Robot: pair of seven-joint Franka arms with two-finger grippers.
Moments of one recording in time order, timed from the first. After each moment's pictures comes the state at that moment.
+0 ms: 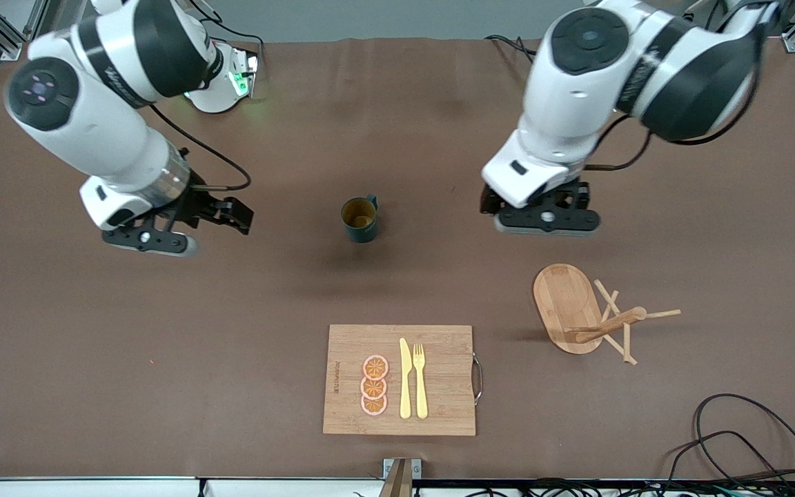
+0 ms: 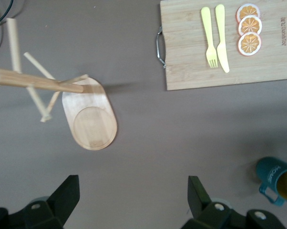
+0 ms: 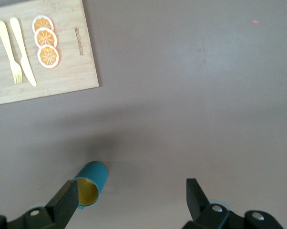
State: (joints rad) left arm 0.20 0.39 -0.93 -1.37 0.40 1.65 -0.59; right arm 0.40 0.21 -0.04 -1.57 0.09 1.77 0.52
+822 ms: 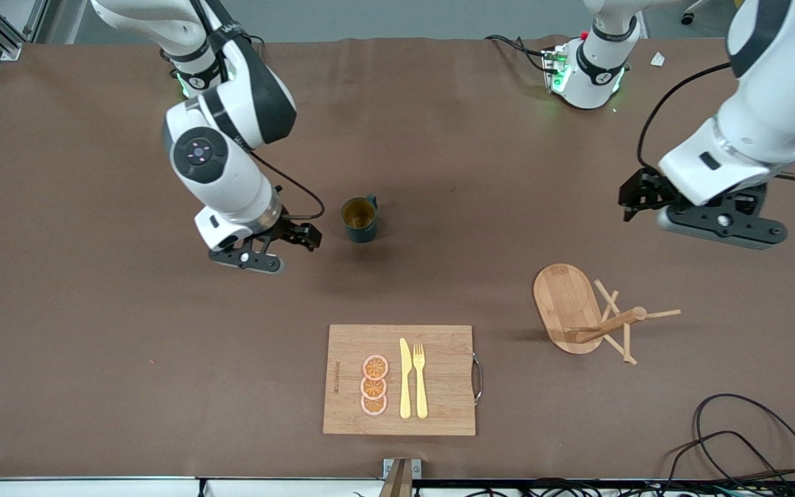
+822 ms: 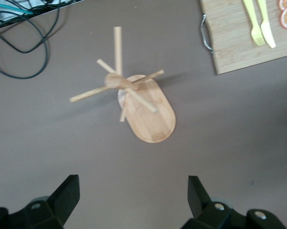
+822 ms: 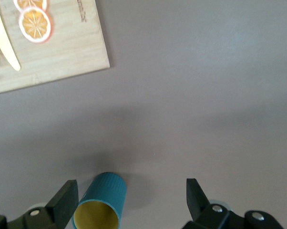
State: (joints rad) left arm 0.14 0.15 -0.42 -1.46 0.11 1.64 0.02; right arm 0.54 0.30 -0.04 -1.77 0.09 2.07 0.68
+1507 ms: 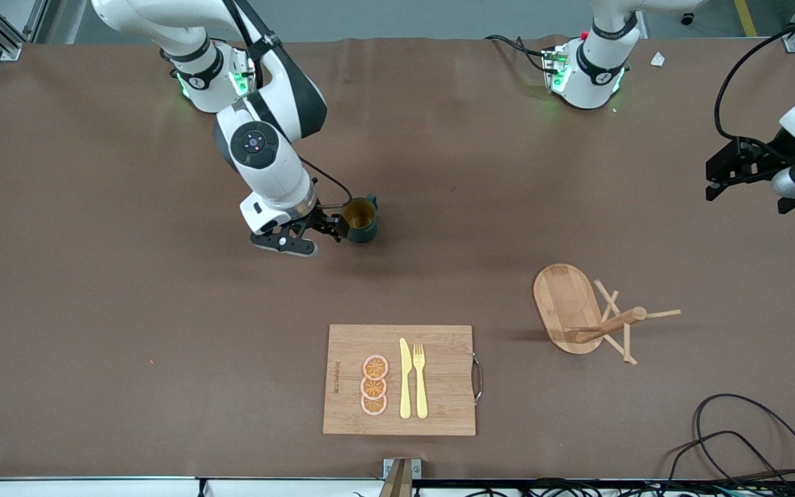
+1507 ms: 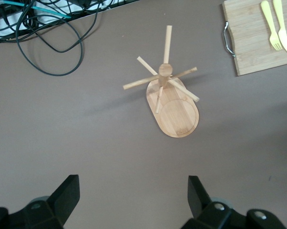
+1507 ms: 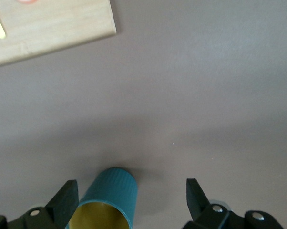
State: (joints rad) left arm -0.18 0.04 0.06 -1.47 0.03 1.63 0.16; right arm 0.64 0.30 -0.04 -1.98 0.09 2.32 0.76
